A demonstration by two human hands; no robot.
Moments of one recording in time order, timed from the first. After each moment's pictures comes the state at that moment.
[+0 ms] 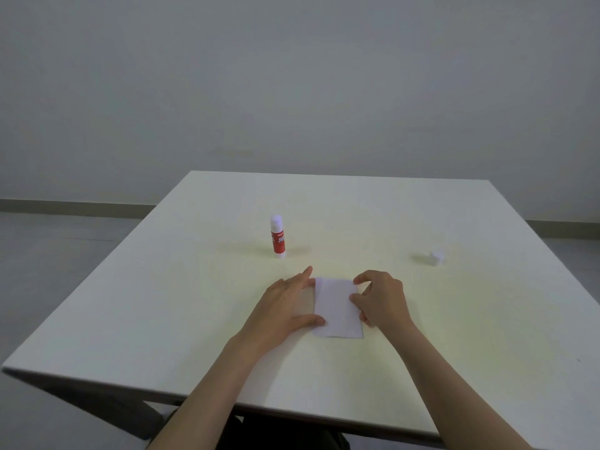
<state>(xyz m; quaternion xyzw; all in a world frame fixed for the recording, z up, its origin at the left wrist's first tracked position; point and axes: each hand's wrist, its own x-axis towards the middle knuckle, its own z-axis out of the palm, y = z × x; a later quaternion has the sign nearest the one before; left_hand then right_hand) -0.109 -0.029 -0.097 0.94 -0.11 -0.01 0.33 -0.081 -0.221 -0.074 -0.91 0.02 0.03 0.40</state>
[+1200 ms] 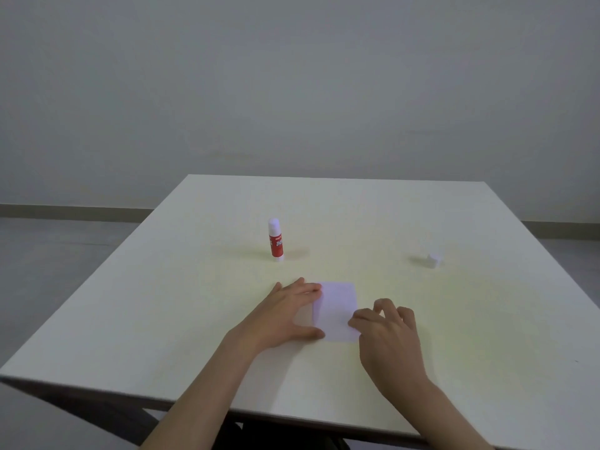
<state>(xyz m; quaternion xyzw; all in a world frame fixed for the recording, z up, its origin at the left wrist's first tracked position) -0.101 -0.026 -0.093 0.95 -0.19 -0.08 0.22 -0.145 -0.224 -0.083 -0.97 -0.15 -0.16 0.07</state>
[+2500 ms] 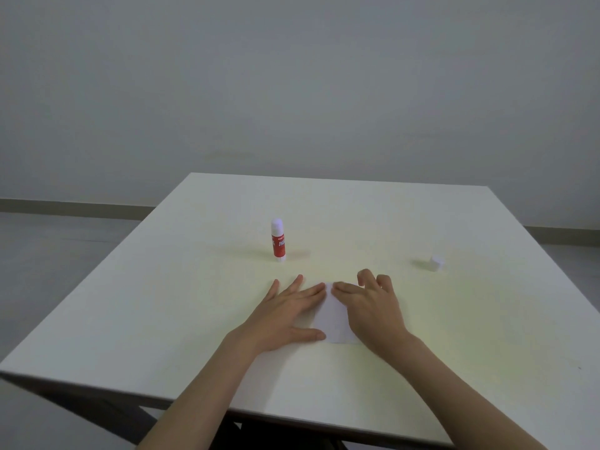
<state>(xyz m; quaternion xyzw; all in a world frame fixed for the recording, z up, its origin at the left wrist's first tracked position) -0.102 -0.023 -0.095 0.95 -0.20 -0.11 0.20 -0.093 -0.215 -0.085 -0.94 -0.26 -0.21 -0.03</state>
